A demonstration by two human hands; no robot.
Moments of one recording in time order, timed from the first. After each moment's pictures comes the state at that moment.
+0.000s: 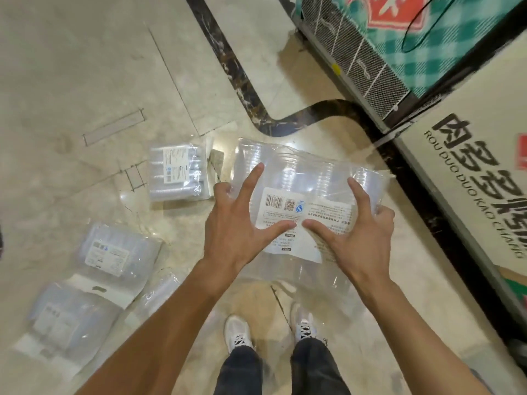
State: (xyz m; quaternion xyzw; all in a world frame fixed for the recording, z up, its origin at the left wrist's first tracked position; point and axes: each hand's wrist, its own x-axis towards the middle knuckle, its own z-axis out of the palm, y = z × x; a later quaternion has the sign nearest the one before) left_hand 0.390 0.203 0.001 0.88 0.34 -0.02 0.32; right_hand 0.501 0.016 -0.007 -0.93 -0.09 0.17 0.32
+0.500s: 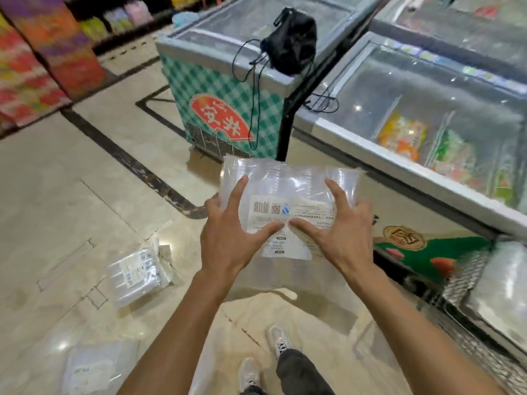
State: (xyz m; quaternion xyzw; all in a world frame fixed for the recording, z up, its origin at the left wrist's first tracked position) left_hand 0.414 0.051 0.358 0.92 0.15 0.05 0.35; right_hand 0.460 -0.160 0.363 -0.96 0.01 -0.03 0.27
